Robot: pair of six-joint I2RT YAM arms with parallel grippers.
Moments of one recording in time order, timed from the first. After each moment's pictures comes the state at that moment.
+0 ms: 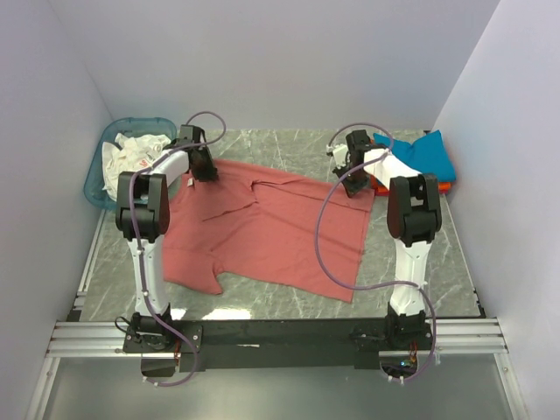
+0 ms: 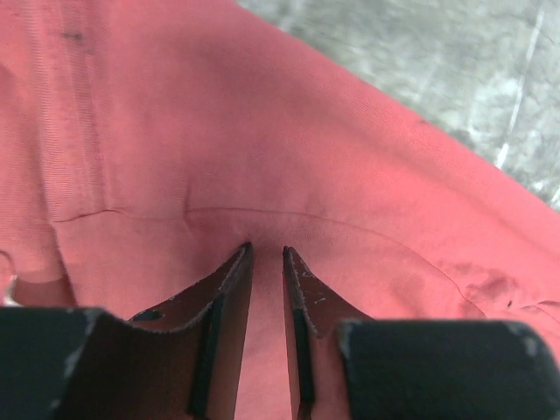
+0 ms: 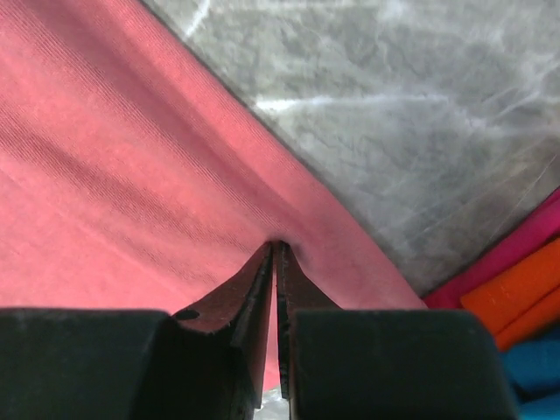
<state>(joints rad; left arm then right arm) -0.10 2.22 1.69 -0.43 0.11 -0.46 0.16 2.15 1.64 -0.72 -0.08 -0.43</state>
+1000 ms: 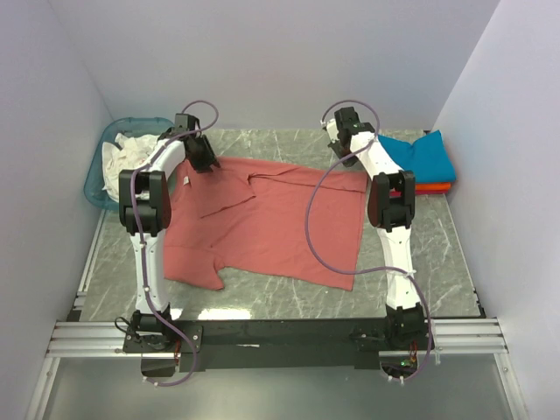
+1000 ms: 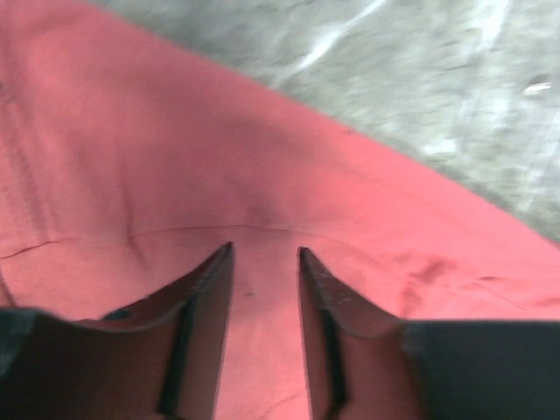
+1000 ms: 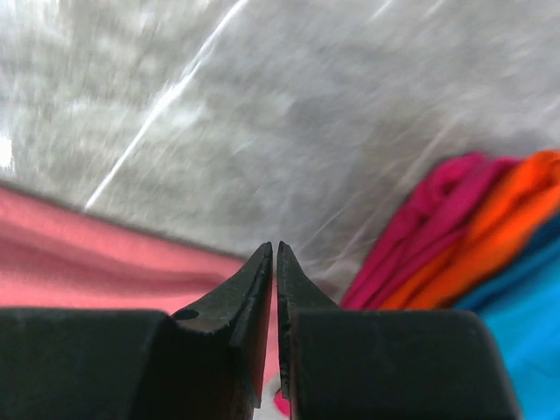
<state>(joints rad) -0.06 2.33 1.92 -0.56 0.20 -0.54 0.19 2.53 2.30 -0.86 0.19 -0.43</state>
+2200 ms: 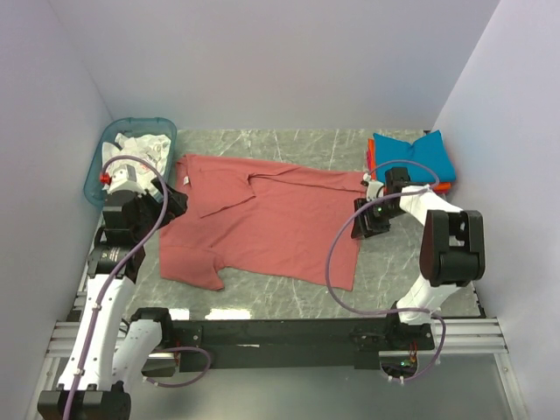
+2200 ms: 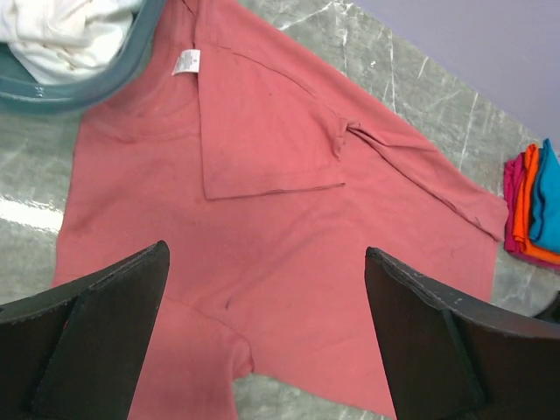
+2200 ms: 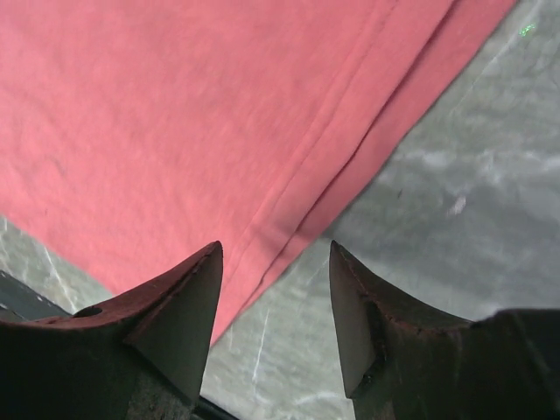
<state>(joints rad) -0.01 0.75 0.79 -0.43 0.04 -0.55 -0.03 1.67 1.01 -0.68 -0.46 -0.18</state>
